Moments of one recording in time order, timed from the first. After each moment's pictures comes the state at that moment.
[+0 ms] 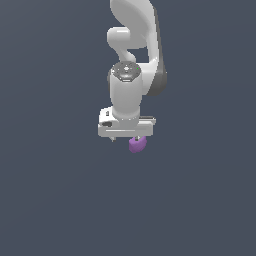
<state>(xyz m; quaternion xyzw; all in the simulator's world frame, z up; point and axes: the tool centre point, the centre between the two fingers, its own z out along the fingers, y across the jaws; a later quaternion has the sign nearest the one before) 0.010 -0.010 0.166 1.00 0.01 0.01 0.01</state>
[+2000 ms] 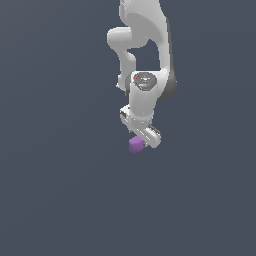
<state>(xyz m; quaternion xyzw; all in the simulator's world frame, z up) -0.030 0.047 0.119 0.92 -0.40 0.00 0.00</state>
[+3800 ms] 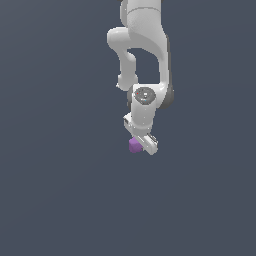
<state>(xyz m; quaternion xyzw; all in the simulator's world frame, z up) -0.036 0.054 0.064 0.89 -0.46 0.00 0.00</state>
